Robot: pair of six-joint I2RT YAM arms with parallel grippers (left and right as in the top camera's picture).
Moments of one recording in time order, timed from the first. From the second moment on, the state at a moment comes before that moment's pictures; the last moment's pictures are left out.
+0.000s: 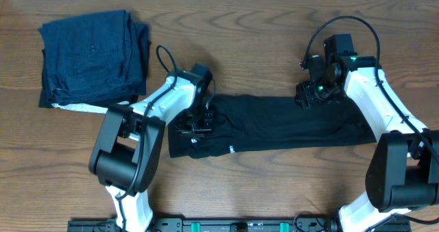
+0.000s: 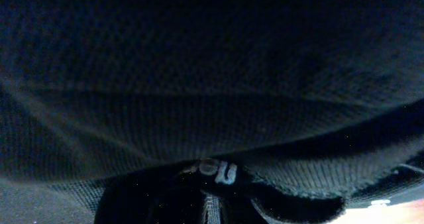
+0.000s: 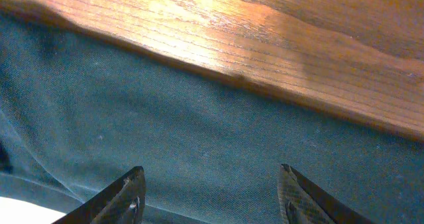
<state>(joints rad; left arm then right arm) -0.39 1.98 1.23 -1.02 0.25 -0.33 0.07 1.78 1.26 -0.88 -0.19 -0.16</state>
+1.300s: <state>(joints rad) -0.20 2.07 1.46 -0.61 0.22 -0.21 0.19 1.78 1.25 -0.88 -0.39 -0.39</state>
